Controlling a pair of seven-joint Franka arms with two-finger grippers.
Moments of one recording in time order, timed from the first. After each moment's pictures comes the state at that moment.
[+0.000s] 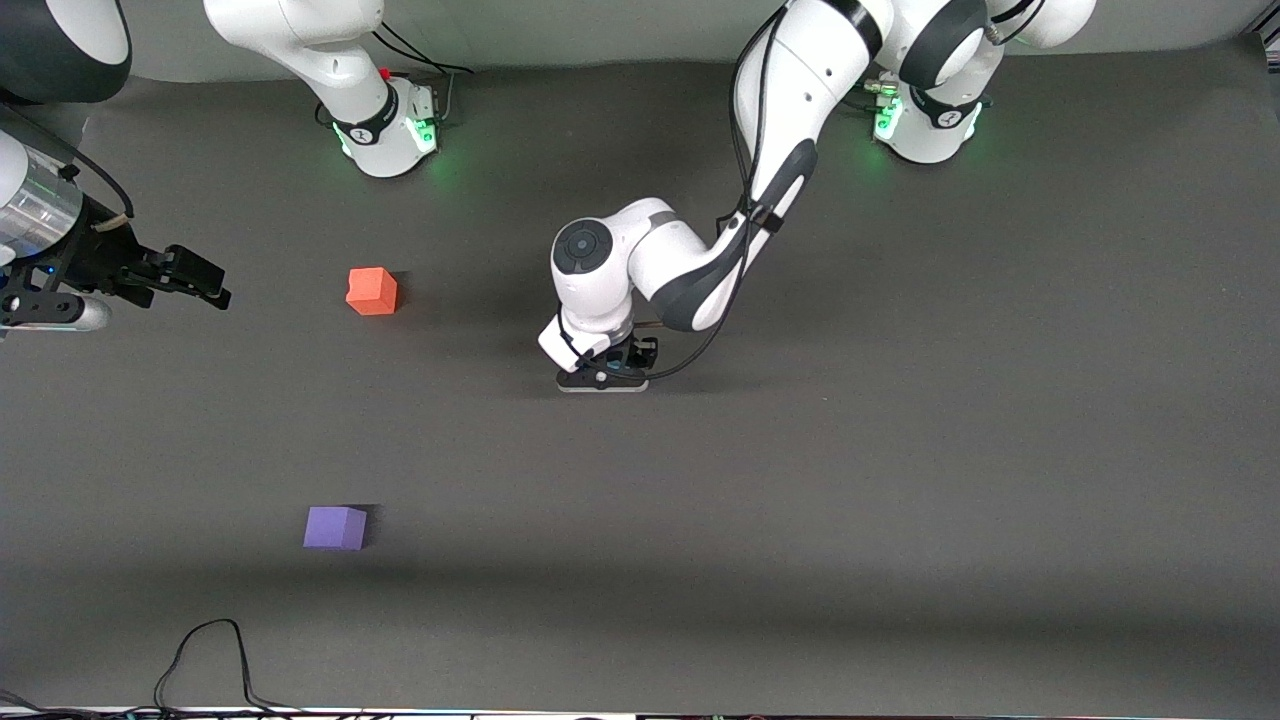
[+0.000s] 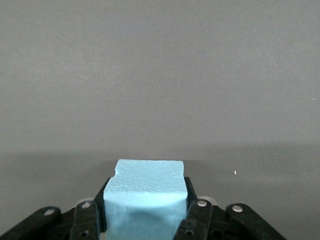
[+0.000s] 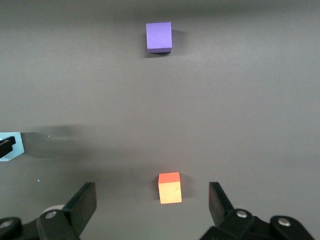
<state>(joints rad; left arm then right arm) -0.85 0.91 -0.04 -1.22 0.13 2.17 -0.94 0.09 -0.08 -0.06 -1.77 0.01 1.69 0.10</state>
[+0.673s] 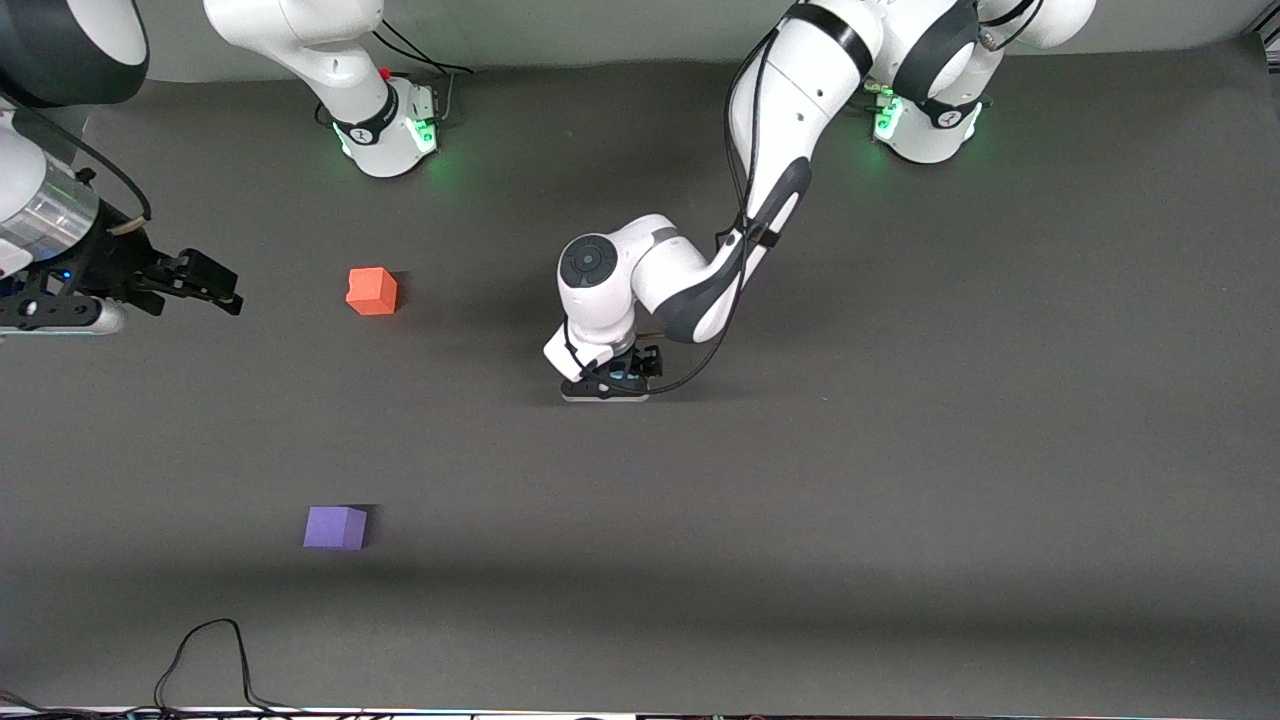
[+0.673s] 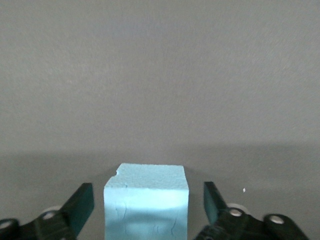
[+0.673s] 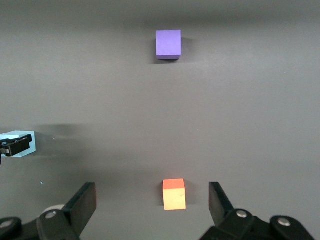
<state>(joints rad) -0.85 0.95 -0.03 -1.20 0.13 2.21 -0.94 0.09 -0.06 -0.02 -1.76 0.01 1.72 0.12</state>
